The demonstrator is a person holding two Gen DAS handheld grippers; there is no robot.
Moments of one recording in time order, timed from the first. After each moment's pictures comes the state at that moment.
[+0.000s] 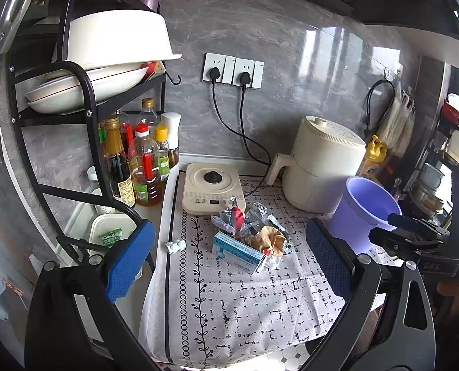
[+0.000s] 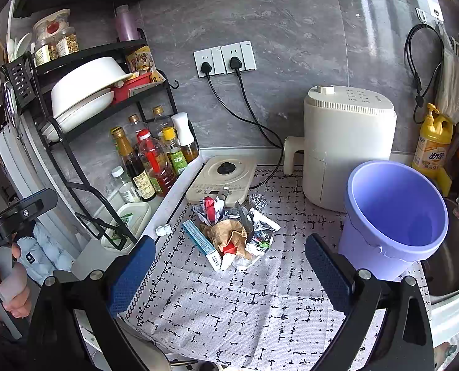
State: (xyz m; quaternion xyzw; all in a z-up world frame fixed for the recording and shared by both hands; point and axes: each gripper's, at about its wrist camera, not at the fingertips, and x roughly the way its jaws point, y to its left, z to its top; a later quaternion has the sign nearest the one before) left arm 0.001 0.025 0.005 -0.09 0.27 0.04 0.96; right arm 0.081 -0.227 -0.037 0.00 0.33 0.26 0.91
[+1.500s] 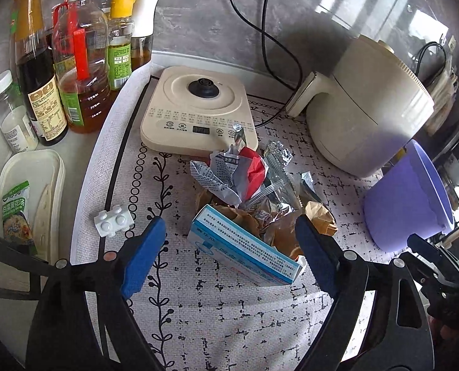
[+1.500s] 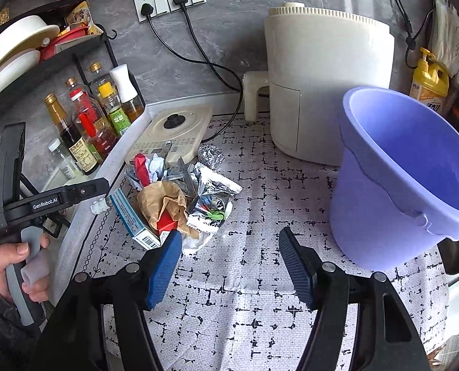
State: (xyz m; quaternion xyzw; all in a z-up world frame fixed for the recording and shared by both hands) left arm 0.186 0.038 -0.165 -0.17 0.43 0.01 0.88; right arm 0.177 -0.219 -0.151 -0.02 0.41 0.20 0.89
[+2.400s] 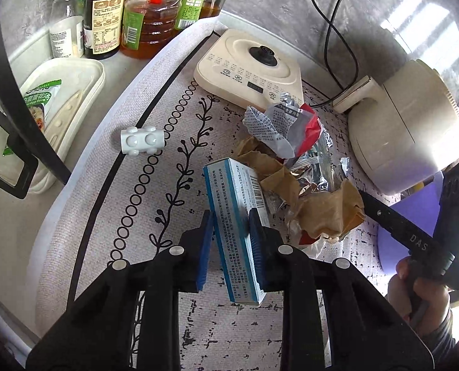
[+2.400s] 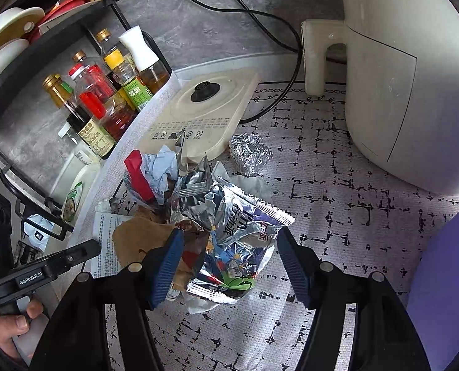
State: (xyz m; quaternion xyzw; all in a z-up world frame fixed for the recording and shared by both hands) left arm 0.144 0.051 -0.205 -0.28 0.46 0.10 0.84; right arm 0.289 -0.175 -0.217 0.01 0.50 0.30 0.81
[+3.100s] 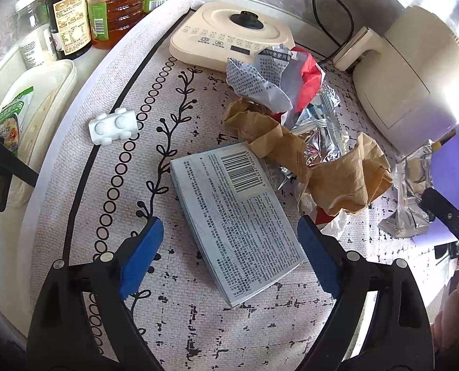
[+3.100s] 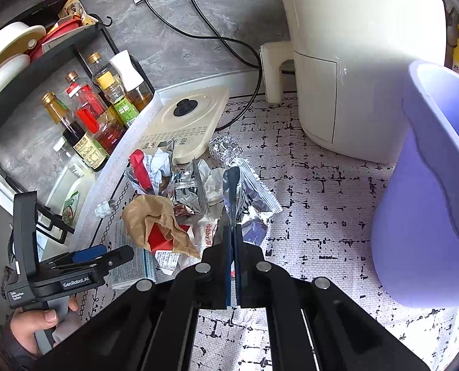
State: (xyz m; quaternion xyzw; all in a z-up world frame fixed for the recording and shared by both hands) left arm 0.168 0.021 -0.237 -0.21 0.51 0.08 0.83; right arm 0.223 -0.217 -0.178 0.02 0.45 0.24 0.86
